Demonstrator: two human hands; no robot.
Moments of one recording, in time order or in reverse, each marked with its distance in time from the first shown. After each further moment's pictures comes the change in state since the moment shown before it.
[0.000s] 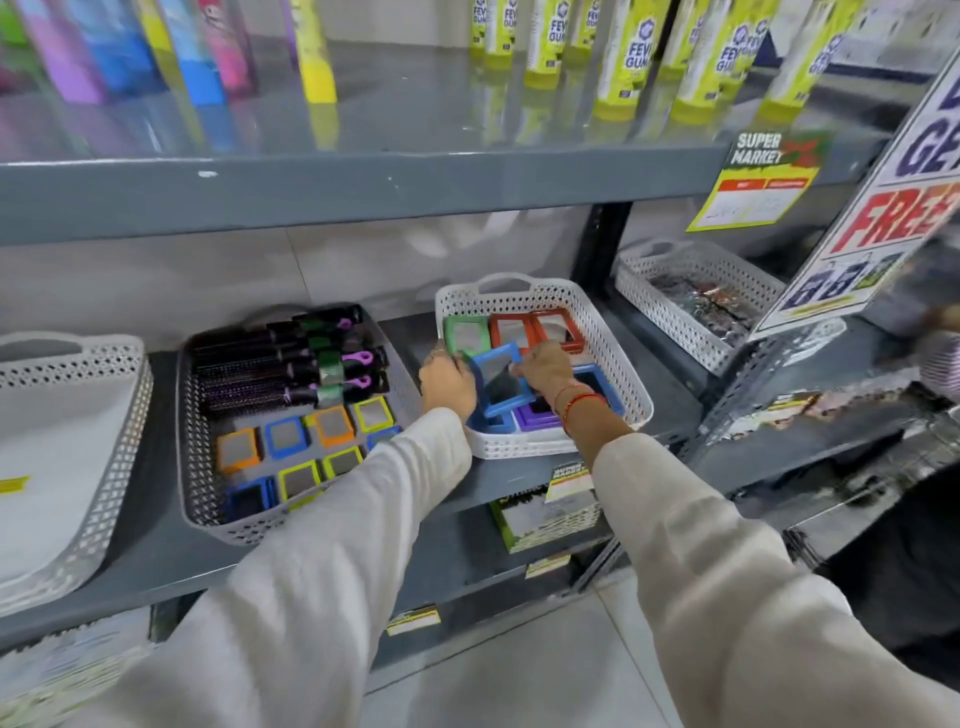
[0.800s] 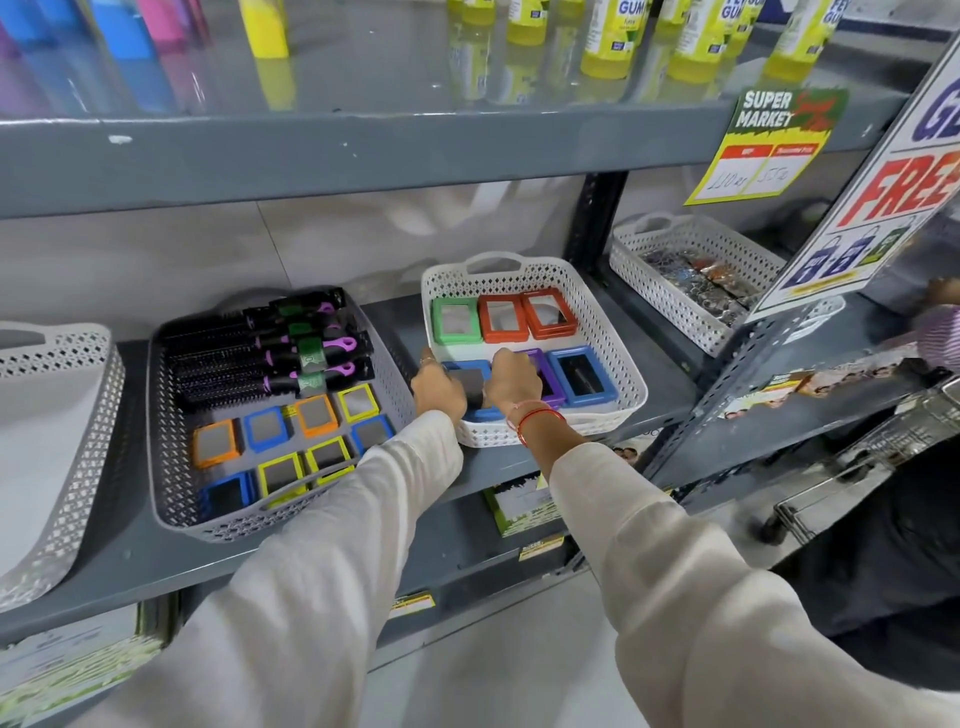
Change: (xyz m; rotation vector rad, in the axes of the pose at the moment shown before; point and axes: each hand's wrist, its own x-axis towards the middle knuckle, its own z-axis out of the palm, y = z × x) left_hand -0.007 -0.014 0.022 -0.023 -0.072 -0.201; right_hand -0.024 0.004 0.039 -0.301 0.030 -0.104
